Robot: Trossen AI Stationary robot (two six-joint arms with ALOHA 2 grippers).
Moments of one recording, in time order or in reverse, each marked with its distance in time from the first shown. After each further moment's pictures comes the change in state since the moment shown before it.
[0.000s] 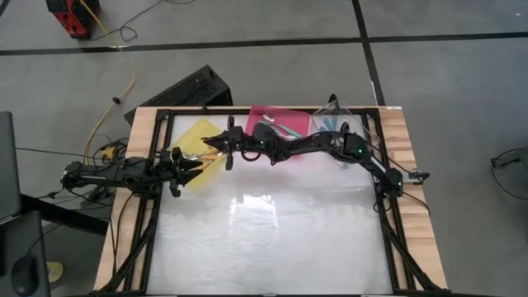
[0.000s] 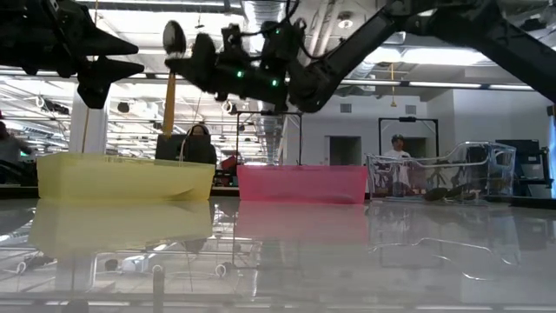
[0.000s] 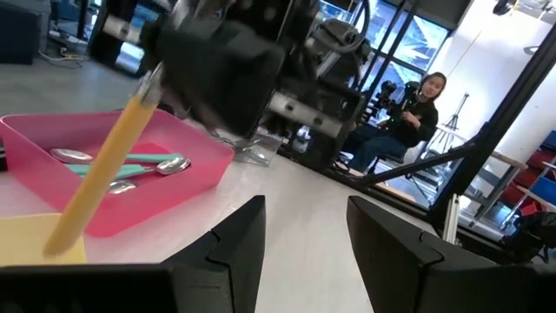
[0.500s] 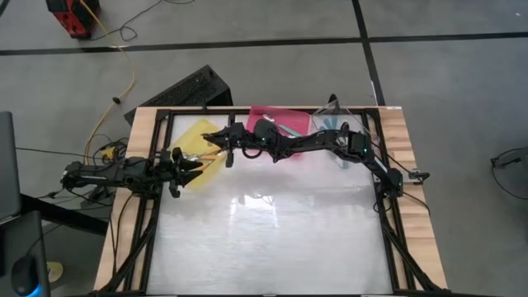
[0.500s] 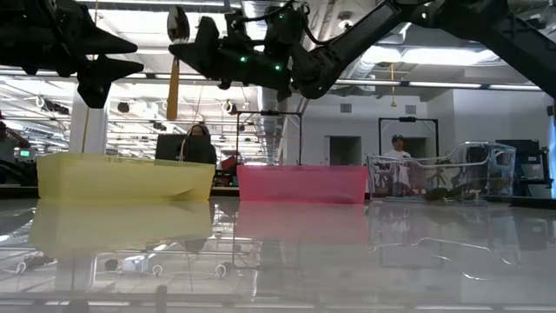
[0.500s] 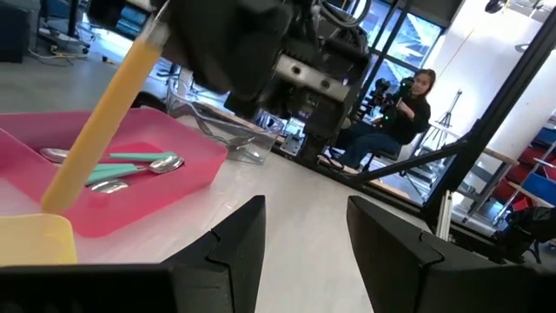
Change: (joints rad) left arm 0.000 0.000 0.000 0.001 0.021 0.001; right arm 0.002 -0.052 -0.001 -0.036 0.005 -0.006
